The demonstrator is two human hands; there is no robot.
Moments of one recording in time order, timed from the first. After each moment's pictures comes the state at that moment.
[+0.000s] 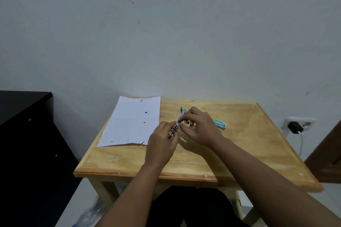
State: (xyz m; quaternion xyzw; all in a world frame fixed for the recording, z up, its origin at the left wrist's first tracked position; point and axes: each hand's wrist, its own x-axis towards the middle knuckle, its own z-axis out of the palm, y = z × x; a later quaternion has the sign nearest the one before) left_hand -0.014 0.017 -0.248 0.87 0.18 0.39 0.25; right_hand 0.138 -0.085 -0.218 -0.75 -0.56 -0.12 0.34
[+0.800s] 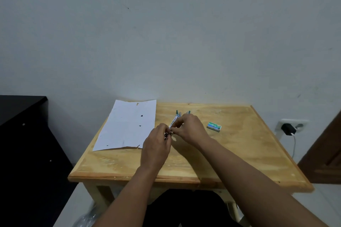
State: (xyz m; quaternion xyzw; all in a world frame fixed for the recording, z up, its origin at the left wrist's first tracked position) left_hand -0.013 0.017 -0.247 0.88 0.23 0.35 0.21; right_hand 0.117 -0.063 -0.197 -0.84 -0.42 0.04 0.34
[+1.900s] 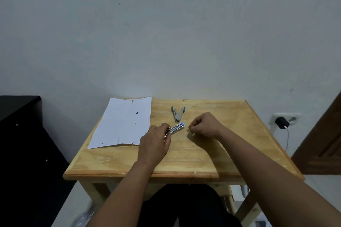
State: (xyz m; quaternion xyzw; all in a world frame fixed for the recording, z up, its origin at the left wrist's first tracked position) left_hand -0.007 0.019 -0.251 0.92 0.22 0.30 0.12; right_hand 0.175 -0.120 -0.199 -0.85 -0.34 0.20 0.34
